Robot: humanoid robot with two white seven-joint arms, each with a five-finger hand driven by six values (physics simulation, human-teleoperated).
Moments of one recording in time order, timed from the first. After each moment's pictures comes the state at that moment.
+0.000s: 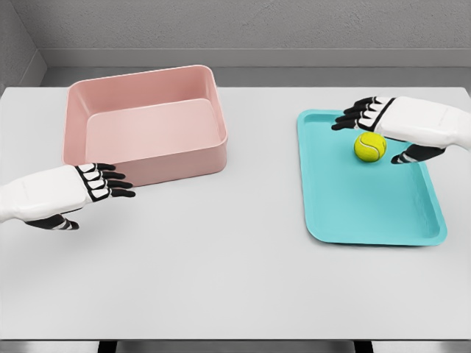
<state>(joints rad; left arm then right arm) -0.35 1.24 -0.68 -1.76 -0.39 -0.61 -0.07 -0.55 -0.97 0.42 -1.63 0.24 -0.61 0.58</state>
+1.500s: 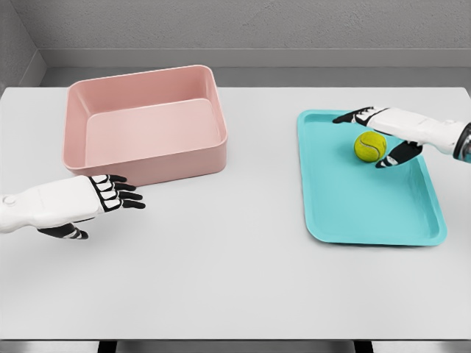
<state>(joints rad) -0.36 1.19 -0.70 -1.75 -0.40 -0.61 -0.13 -0.60 -0.72 0.43 -1.19 0.25 -0.61 0.61</state>
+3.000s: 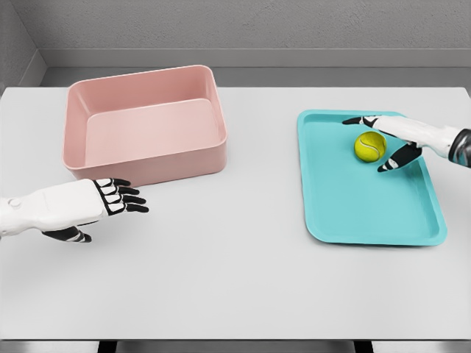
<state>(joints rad) -0.36 1.18 -0.71 -1.75 -0.40 -0.61 -0.15 -0.67 -0.64 0.45 -0.92 0.25 -0.61 0.61</state>
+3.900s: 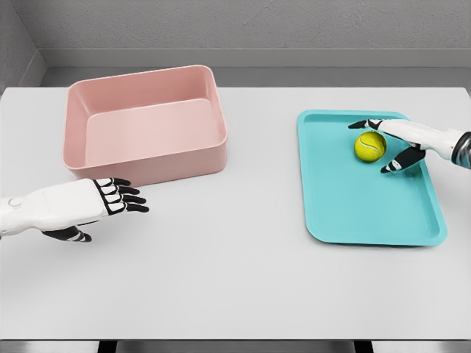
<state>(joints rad) -0.36 1.18 -0.71 -1.75 -0.40 -0.61 -0.15 -0.68 -0.64 0.45 -0.85 0.26 -0.61 0.61</state>
